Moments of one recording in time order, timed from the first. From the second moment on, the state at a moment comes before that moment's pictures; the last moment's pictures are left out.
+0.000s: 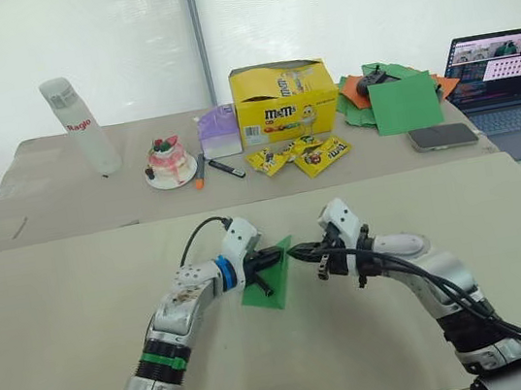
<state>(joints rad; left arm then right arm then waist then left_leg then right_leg) -0.37 0.29 -0.22 0.09 -0.23 0.48 -0.77 -0.35 -0.38 0.21 -0.09 0.29 0.62 0.80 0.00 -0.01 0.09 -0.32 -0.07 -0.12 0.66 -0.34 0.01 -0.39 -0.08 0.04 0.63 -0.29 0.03</state>
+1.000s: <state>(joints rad) -0.30 0.45 -0.11 -0.04 -0.29 0.59 -0.76 -0.45 -0.31 0.27 0.17 0.17 0.43 0.82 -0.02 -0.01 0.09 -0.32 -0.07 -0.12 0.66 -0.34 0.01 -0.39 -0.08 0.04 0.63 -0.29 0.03</state>
